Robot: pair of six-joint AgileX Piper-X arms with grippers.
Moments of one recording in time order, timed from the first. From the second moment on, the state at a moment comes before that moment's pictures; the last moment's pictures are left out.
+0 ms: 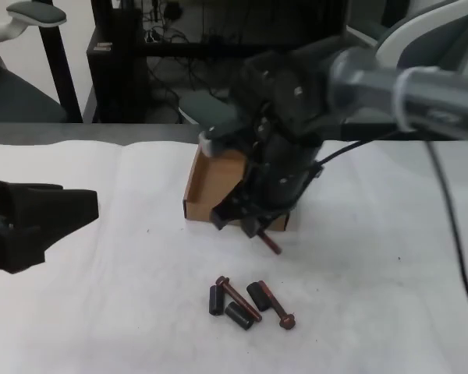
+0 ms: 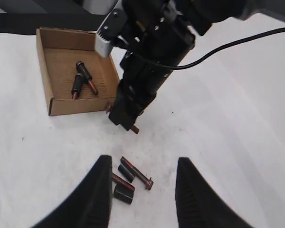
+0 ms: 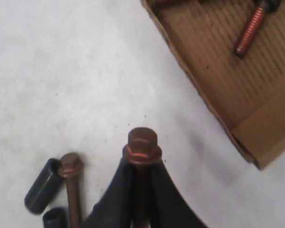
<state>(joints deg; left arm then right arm) -12.7 36.5 -34.8 29.0 30.3 -10.1 33.1 117.8 -96.9 60.1 -4.6 -4.0</state>
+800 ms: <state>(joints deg) -24.0 48.0 -34.8 32.5 20.6 -15.0 37.6 67.4 -49.3 33.5 -7.9 11.0</state>
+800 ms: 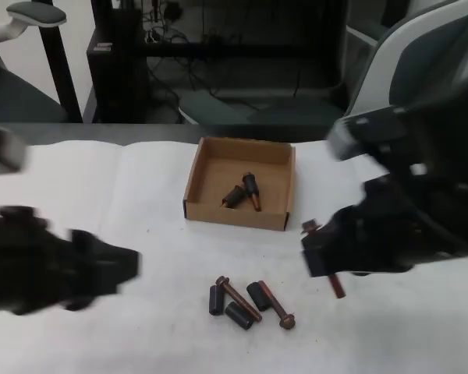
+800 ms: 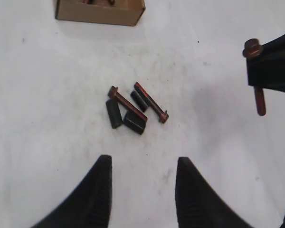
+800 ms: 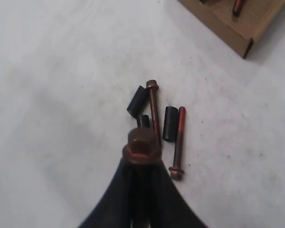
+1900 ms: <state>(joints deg) -36.4 86.7 -49.2 27.5 1.0 -40.8 37.6 58.9 -46.3 31.8 -13.2 13.8</state>
